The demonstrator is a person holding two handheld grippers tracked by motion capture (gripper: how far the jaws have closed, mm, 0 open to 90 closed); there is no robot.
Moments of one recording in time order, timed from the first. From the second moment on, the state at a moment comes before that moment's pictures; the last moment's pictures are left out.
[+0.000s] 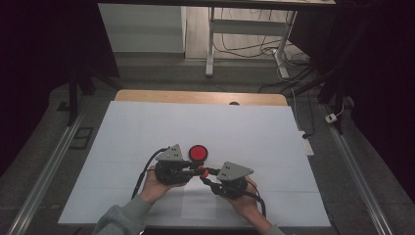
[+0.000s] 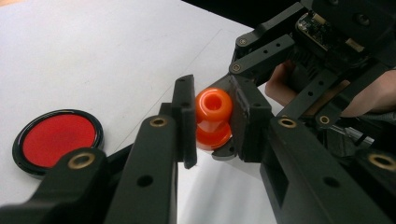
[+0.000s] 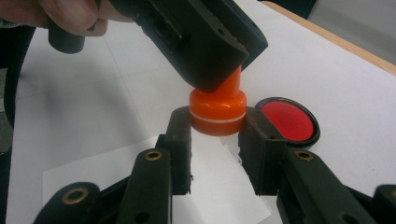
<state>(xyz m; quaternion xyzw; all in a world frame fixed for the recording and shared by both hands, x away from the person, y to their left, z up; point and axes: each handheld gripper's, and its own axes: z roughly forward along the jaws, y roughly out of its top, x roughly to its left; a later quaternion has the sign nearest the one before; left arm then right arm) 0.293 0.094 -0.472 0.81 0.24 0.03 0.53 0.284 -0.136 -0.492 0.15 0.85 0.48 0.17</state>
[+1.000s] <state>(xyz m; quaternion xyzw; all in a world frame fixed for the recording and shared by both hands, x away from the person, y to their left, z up) 0.291 0.095 -0.468 0.81 0.24 0.03 0.53 0.282 -0.137 -0.488 0.14 0.85 0.48 0.17</state>
